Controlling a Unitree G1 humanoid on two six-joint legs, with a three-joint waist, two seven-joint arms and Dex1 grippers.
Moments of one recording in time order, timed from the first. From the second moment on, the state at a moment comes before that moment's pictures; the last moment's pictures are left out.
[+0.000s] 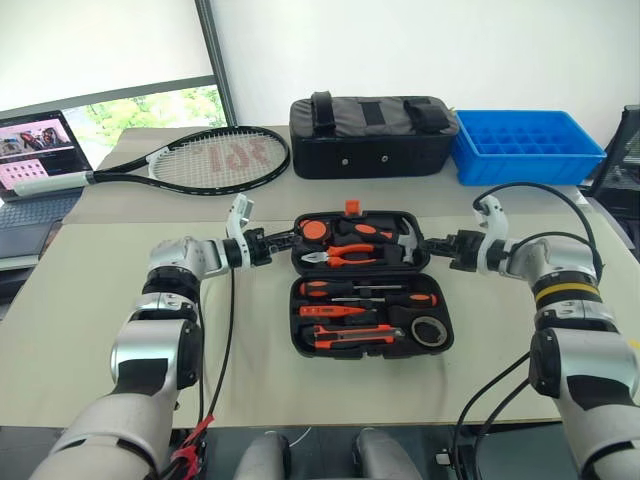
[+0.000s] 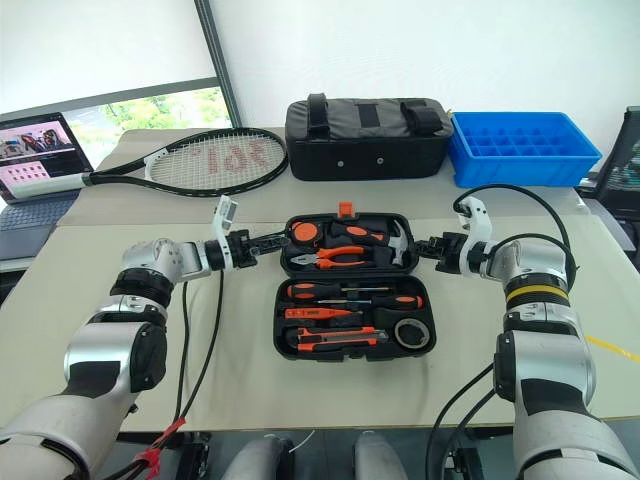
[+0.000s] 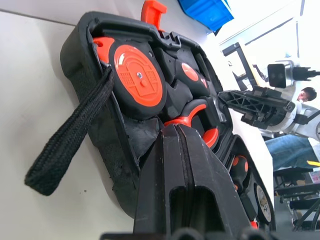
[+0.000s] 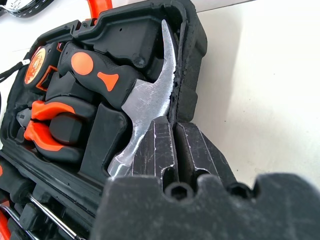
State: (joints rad) left arm -1.01 0.36 0.18 1.01 -0.42 0.81 -1.00; right arm -0.96 -0.59 -0.13 0.97 0.29 0.76 0.91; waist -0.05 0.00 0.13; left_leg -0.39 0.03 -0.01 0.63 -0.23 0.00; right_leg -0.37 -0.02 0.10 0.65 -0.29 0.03
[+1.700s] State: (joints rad) left arm -0.58 0.20 0.17 0.35 -0.22 0.05 -0.57; right arm -0.92 -0.58 -0.16 0.93 0.29 0.71 0.89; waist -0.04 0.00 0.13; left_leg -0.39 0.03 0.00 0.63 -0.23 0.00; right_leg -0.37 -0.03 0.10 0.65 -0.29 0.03
